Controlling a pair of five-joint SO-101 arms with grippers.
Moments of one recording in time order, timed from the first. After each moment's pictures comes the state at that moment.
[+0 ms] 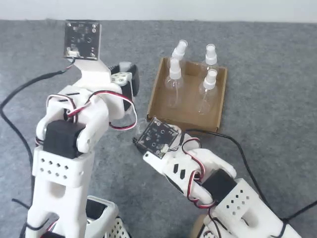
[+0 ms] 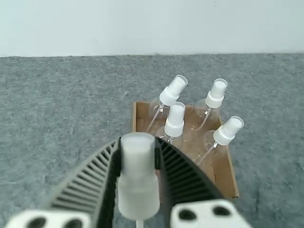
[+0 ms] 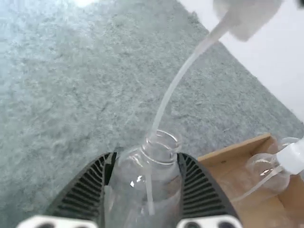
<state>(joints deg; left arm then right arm) 10.8 -37.5 10.9 72.6 15.4 -47.6 -60.7 57.8 38.3 16.0</state>
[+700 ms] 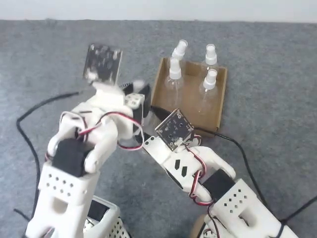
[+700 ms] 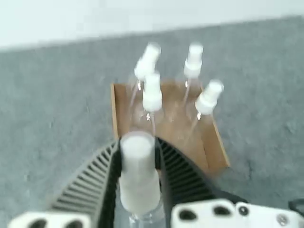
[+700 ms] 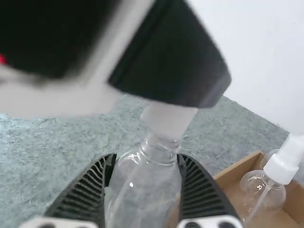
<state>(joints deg) 16.7 -47.5 26.1 68.6 13.1 -44.5 -61.7 63.9 22.6 6.2</state>
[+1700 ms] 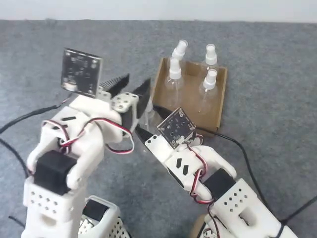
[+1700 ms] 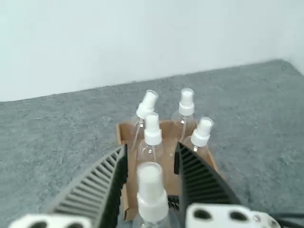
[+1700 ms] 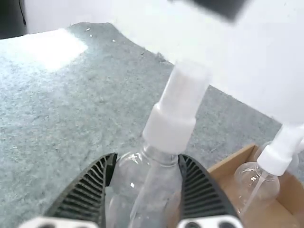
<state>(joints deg) 15.9 -50.5 18.5 71.0 11.2 -43.9 -61.7 65.1 22.7 6.1</state>
